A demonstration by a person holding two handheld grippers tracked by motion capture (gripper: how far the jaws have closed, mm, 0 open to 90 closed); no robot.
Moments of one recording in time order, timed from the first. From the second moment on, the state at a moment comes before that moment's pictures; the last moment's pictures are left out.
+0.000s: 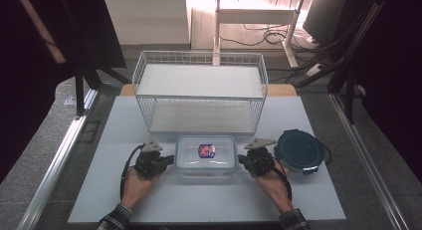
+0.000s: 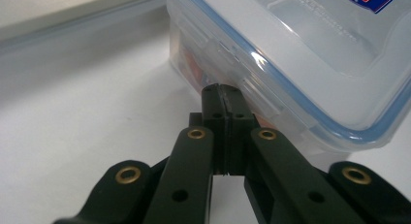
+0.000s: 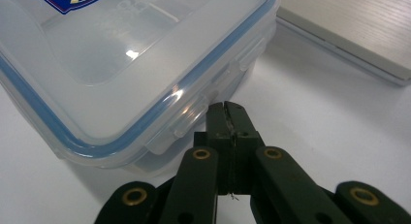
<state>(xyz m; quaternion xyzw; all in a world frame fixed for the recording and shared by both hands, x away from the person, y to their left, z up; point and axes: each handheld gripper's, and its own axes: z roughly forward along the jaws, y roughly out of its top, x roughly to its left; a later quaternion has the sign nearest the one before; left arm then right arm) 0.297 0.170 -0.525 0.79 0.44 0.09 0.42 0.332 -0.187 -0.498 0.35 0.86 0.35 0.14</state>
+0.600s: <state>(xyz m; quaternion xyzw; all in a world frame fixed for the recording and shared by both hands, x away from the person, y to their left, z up) 0.258 0.165 -0.523 0.80 0.44 0.08 0.41 0.293 -0.192 -0.495 0.35 0.86 0.33 0.14</state>
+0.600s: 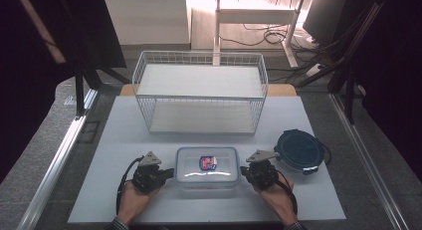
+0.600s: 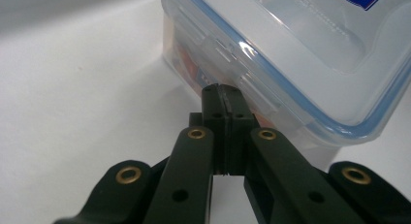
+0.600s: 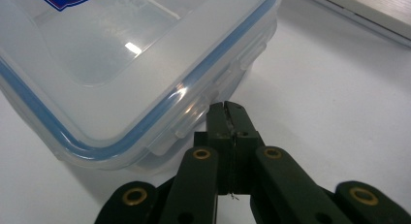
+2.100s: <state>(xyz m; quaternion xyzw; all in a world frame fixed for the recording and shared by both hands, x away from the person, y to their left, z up) 0.229 0.196 -0.532 0.79 0.41 0.11 0.44 0.266 -0.232 -0.494 0.34 0.84 0.40 0.14</state>
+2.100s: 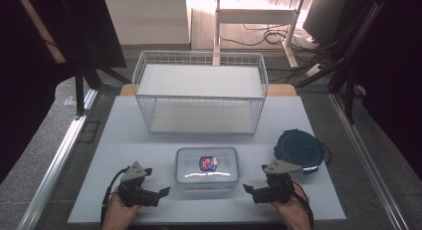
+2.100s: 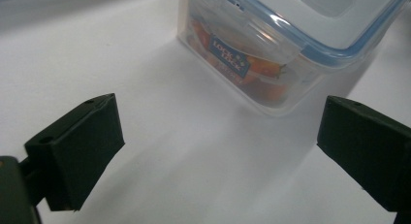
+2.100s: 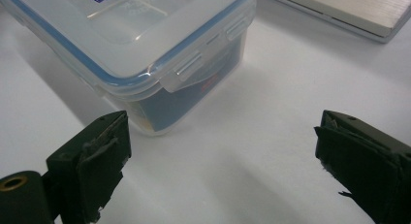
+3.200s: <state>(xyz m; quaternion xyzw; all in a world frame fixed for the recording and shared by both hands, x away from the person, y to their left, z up) 0.301 0.155 -0.514 0.79 0.41 -0.03 0.45 0.322 -0.183 -0.490 0.38 0.84 0.40 0.01</state>
